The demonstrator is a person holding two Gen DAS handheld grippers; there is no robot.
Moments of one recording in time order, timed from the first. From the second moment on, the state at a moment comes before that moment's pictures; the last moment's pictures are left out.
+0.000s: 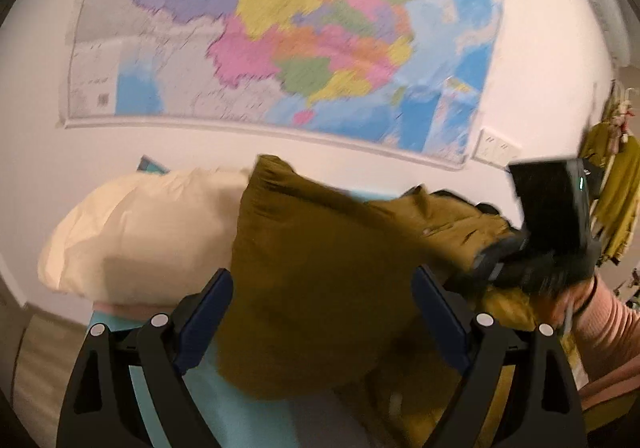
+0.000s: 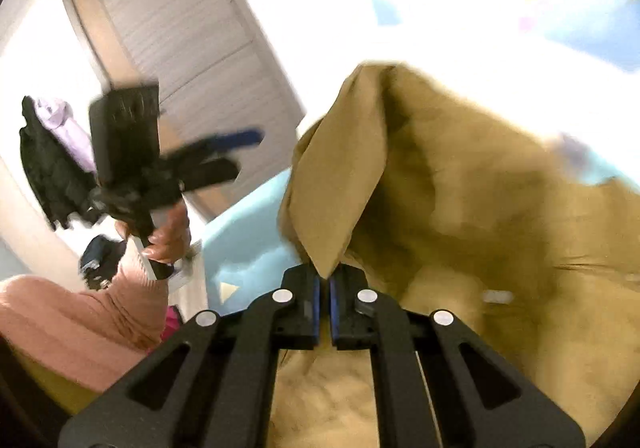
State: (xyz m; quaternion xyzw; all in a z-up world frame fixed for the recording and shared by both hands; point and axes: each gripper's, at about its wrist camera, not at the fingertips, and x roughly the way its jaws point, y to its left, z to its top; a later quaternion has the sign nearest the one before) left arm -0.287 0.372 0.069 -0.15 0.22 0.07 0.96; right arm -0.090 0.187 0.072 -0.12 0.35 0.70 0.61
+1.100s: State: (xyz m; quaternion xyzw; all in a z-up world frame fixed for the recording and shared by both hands) left arm -0.071 0.298 -0.024 -0.01 0.42 0.17 0.89; right arm 0.052 -0.065 0.020 -0.12 0.40 0.47 0.78
